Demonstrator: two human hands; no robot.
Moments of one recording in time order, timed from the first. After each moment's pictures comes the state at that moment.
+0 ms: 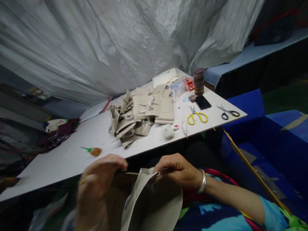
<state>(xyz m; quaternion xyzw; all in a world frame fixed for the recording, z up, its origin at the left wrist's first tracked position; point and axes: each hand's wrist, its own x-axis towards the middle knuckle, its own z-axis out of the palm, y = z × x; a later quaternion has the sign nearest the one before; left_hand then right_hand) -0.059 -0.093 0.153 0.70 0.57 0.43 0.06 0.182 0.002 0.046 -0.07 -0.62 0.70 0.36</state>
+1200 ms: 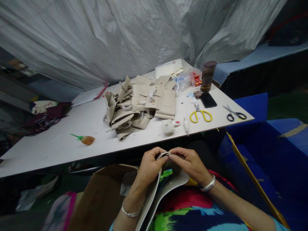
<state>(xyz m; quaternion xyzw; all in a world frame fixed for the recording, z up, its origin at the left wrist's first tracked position) 0.022 -0.029 0.048 0.50 0.67 0.37 0.41 0.195 0.018 -0.005 -0.33 -0.63 0.59 0.38</state>
